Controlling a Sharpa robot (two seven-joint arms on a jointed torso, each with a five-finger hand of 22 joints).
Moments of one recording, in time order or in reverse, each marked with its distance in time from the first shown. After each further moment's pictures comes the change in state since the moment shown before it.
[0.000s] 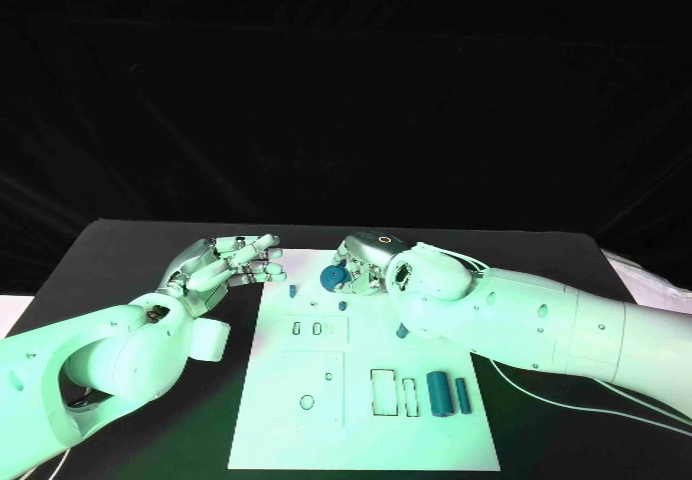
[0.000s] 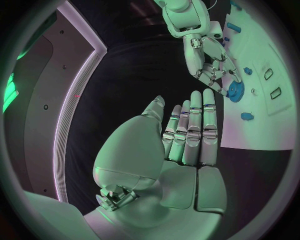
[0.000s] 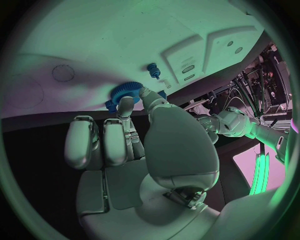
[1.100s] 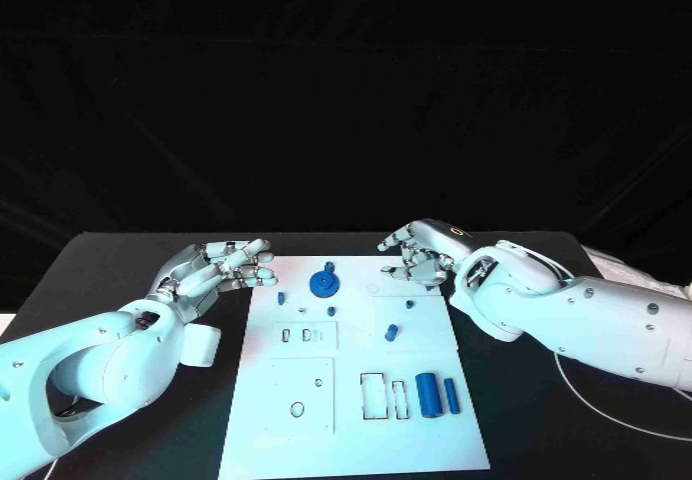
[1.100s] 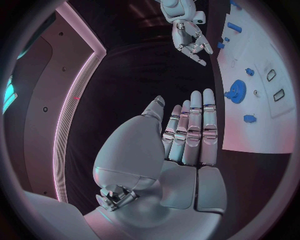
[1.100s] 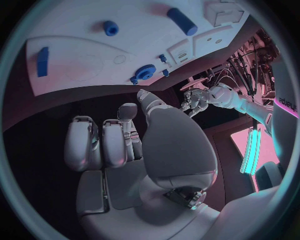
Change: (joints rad) left arm 0.000 -0.003 -0.001 -0.011 0.000 0.001 -0.002; left_hand 0.000 0.000 0.000 0.000 0.000 0.000 0.000 0.000 0.000 0.000 0.000 0.000 0.000 0.000 0.000 0.000 0.000 0.000 0.000 0.000 0.000 0.000; right arm 0.003 -0.326 0.009 0.155 0.213 -0.169 0.250; right_hand 0.039 0.030 -0.011 -0.007 0.080 0.024 -0.006 0.012 0.009 0.022 -0.007 0.130 0.114 0.004 0.004 0.012 0.038 0.000 0.008 0.000 0.005 0.030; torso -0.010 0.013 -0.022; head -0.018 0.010
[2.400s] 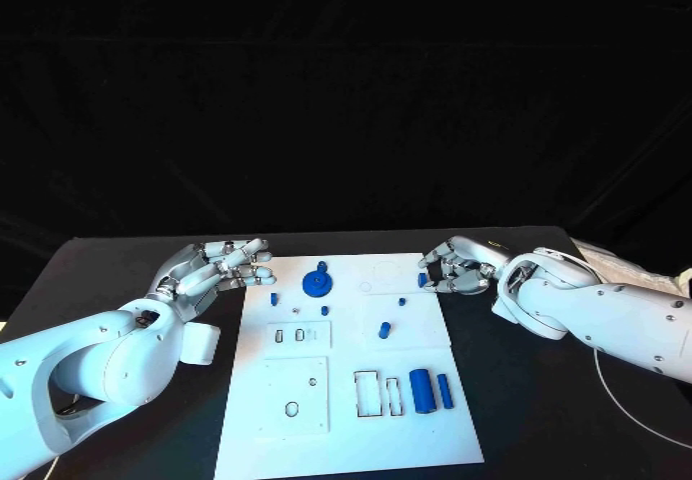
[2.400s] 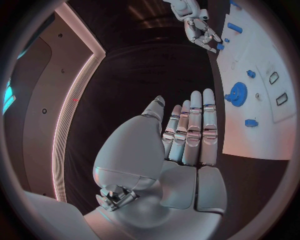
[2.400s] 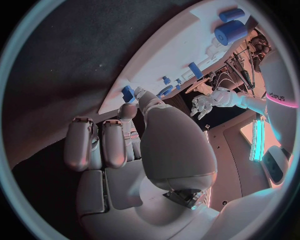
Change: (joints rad) left arm -0.002 0.015 -0.003 -0.022 0.001 0.007 0.000; left_hand 0.000 0.000 0.003 -0.003 0.000 0.000 0.000 0.000 0.000 0.000 0.000 0.000 0.000 0.000 0.000 -0.005 0.004 0.000 0.000 0.000 0.000 -0.001; right arm -0.053 -0.049 -0.003 -0.212 0.135 0.142 0.219; right_hand 0.024 -0.011 -0.002 -0.026 -0.040 0.000 0.000 0.000 -0.001 0.000 0.000 -0.009 -0.007 0.000 0.000 0.000 -0.001 0.000 0.000 0.000 0.000 -0.002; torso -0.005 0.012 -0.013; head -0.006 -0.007
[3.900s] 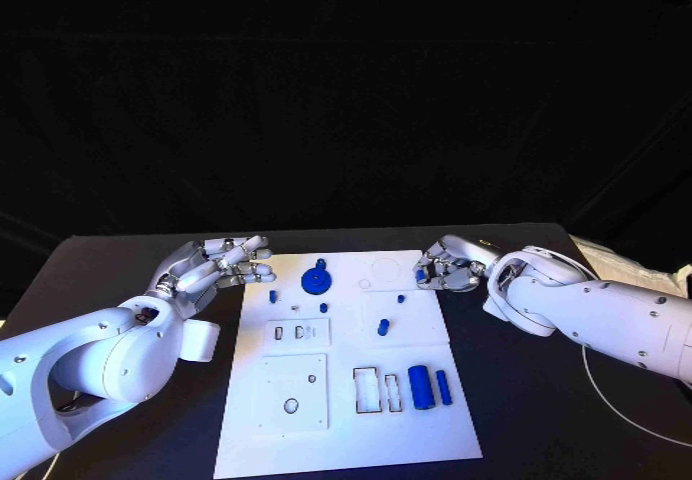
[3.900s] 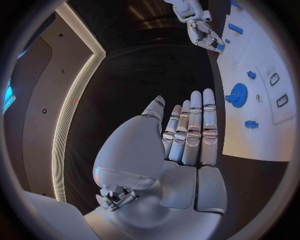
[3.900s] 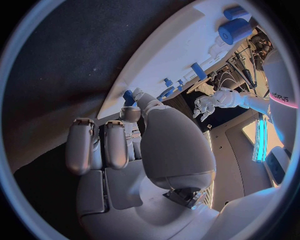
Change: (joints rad) left arm 0.000 0.002 0.000 -0.001 0.000 0.003 -0.001; left_hand 0.000 0.000 0.000 0.000 0.000 0.000 0.000 0.000 0.000 0.000 0.000 0.000 0.000 0.000 0.000 0.000 0.002 0.000 0.000 0.000 0.000 0.000; right arm -0.004 0.030 0.001 -0.008 0.000 -0.002 -0.030; right_hand 0.011 0.082 0.066 -0.030 -0.090 0.163 -0.045 0.058 0.023 0.032 -0.029 0.044 0.040 -0.002 -0.027 0.020 0.040 0.000 0.021 -0.021 0.016 0.035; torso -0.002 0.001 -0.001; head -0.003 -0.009
